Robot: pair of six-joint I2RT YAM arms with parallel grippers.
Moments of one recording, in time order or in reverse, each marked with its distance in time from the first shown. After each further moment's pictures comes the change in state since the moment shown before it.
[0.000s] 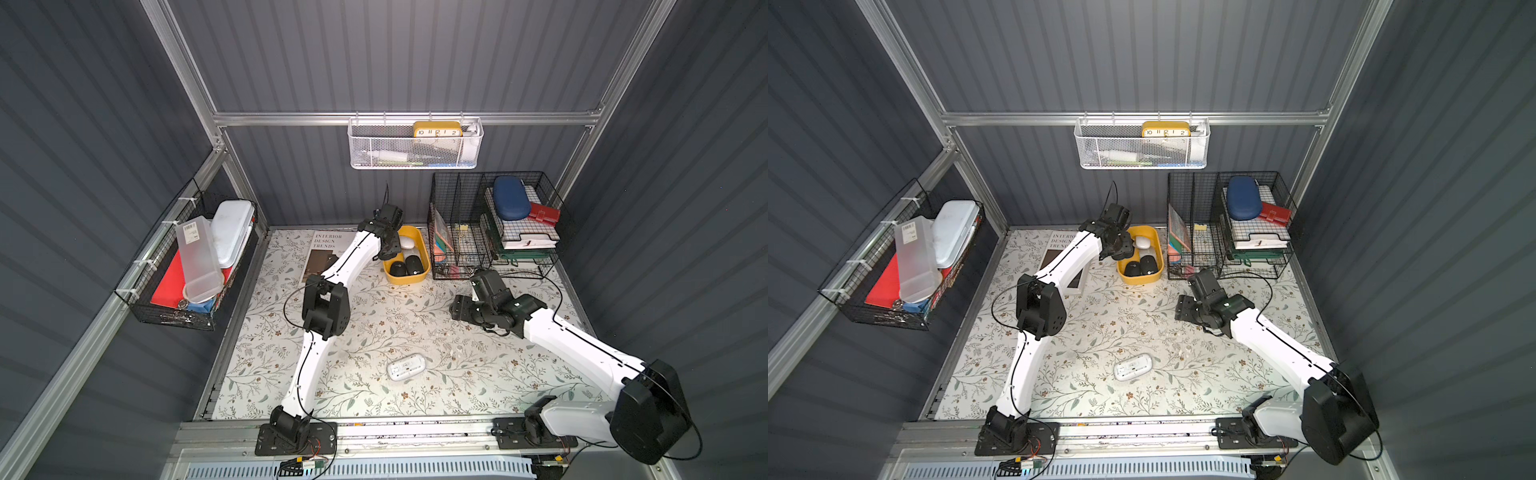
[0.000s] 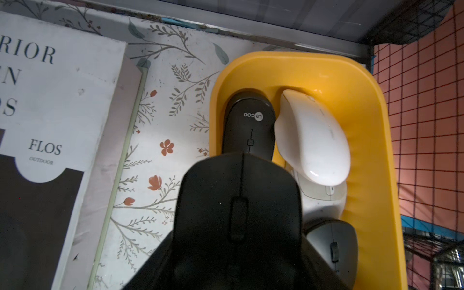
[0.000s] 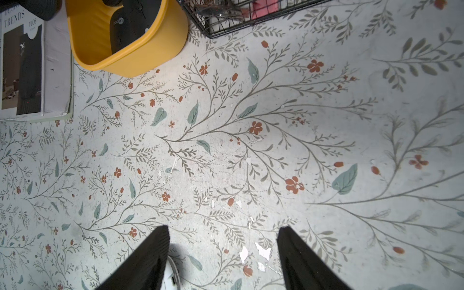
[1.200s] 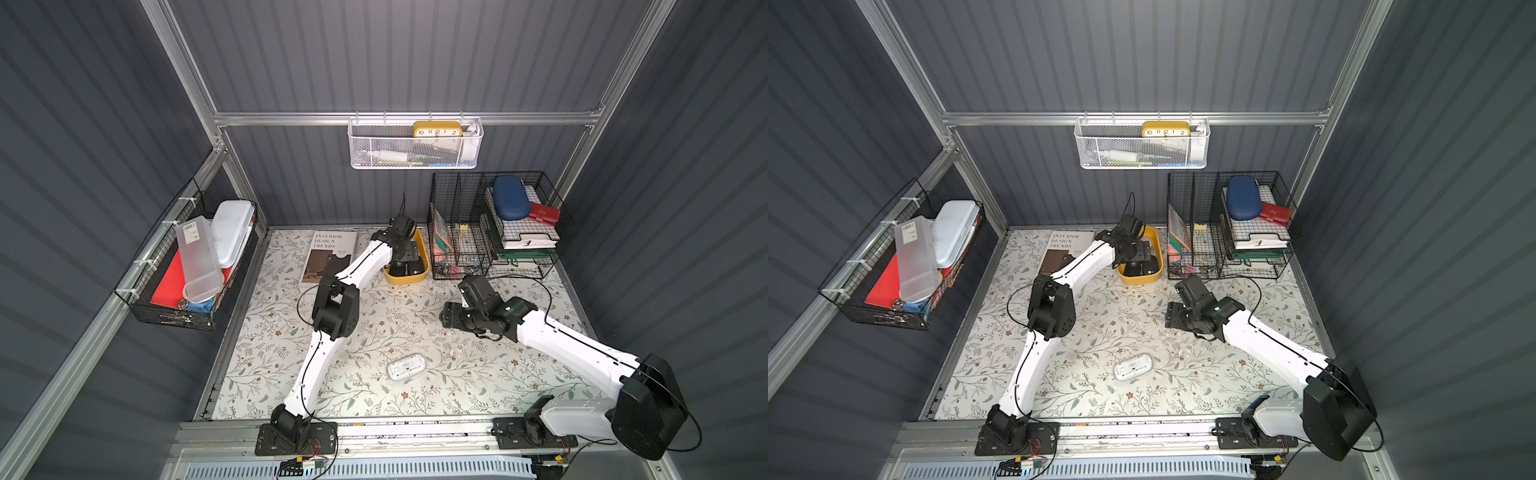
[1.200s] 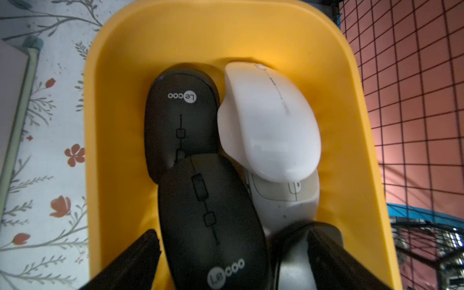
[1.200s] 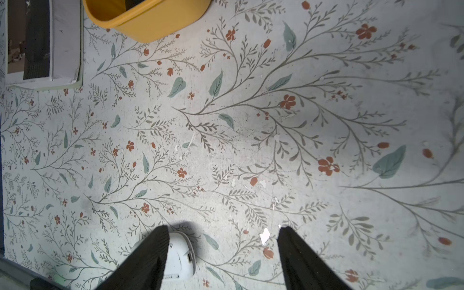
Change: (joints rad) left arm -0.052 0.055 -0.055 0.142 0.063 0.035; right arm 0.127 0.008 0.009 -0.029 -0.005 0.053
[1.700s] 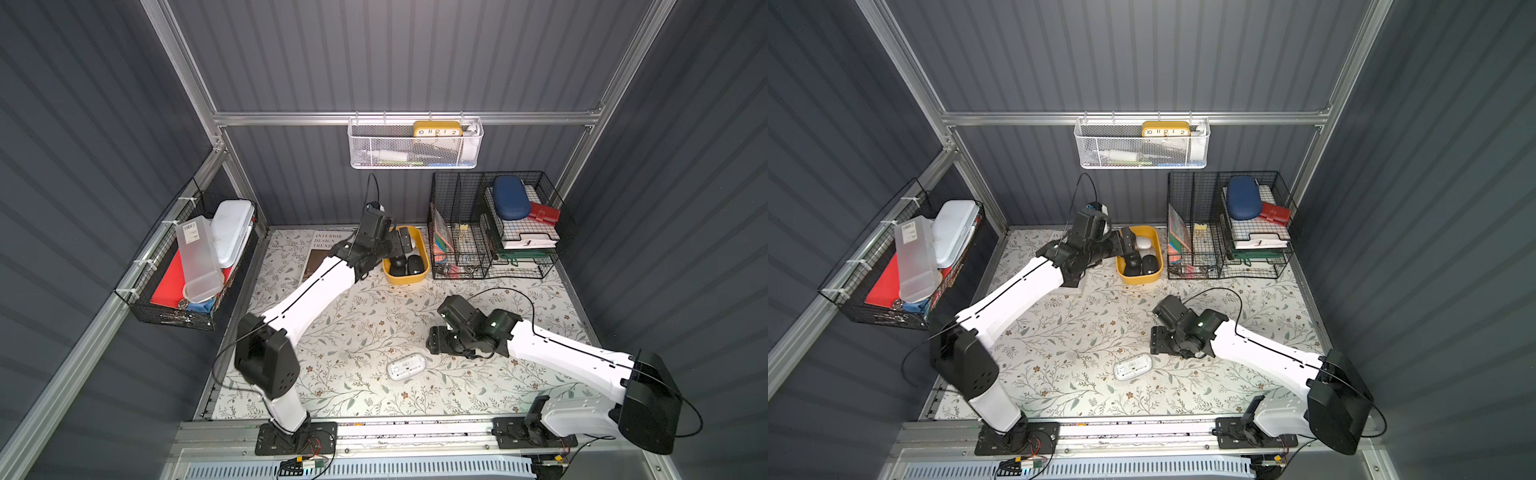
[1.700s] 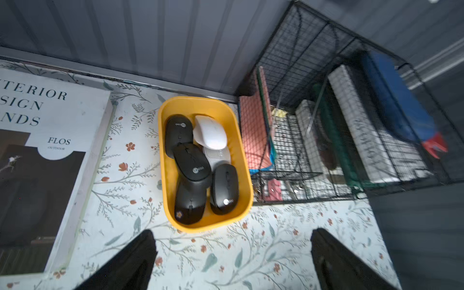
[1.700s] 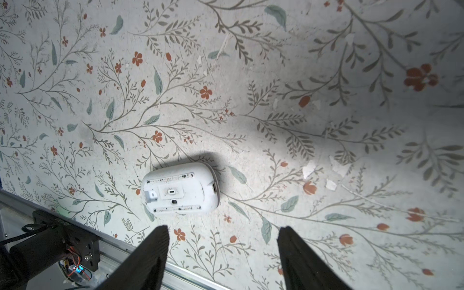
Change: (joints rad) left arm -0.085 -0.850 -0.784 0.323 0.027 -0.093; right arm 0.224 0.019 -0.002 -0.101 -0.043 0.137
